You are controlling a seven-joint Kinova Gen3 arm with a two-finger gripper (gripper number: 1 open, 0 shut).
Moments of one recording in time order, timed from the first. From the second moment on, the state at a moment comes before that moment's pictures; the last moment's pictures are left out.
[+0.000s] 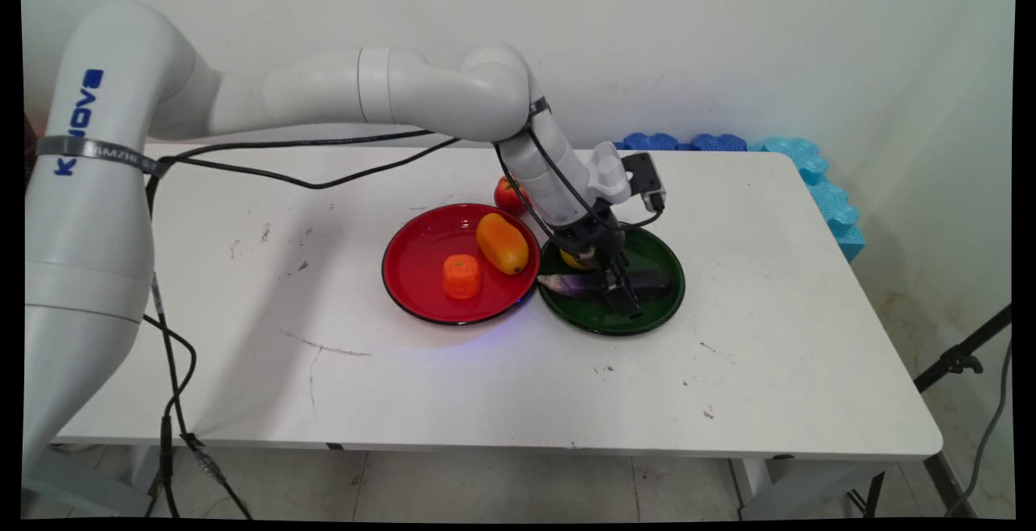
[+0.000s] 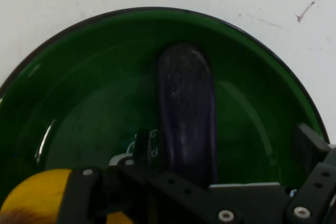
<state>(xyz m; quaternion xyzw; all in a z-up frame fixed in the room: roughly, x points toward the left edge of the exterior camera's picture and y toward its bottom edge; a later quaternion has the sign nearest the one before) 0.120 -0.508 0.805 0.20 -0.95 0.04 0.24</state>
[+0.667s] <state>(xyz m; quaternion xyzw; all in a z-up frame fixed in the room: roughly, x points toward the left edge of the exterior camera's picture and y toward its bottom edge) 0.117 -0.513 0.795 0.21 -0.95 0.04 0.24</state>
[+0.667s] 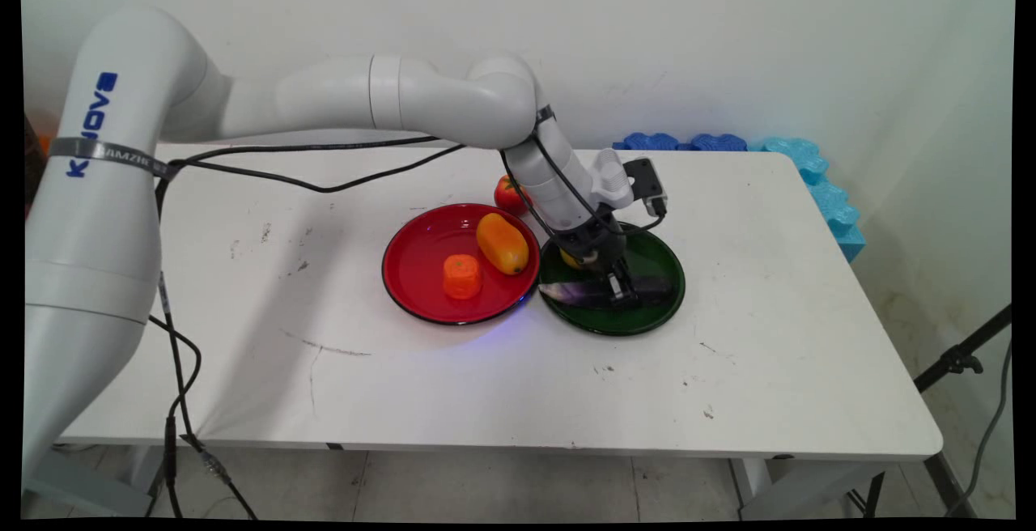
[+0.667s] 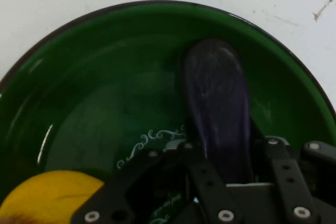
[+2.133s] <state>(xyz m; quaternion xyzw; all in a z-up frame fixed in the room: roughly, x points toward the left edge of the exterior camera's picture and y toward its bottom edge) 0.215 -0.381 0.926 0.21 -0.93 0.06 0.30</state>
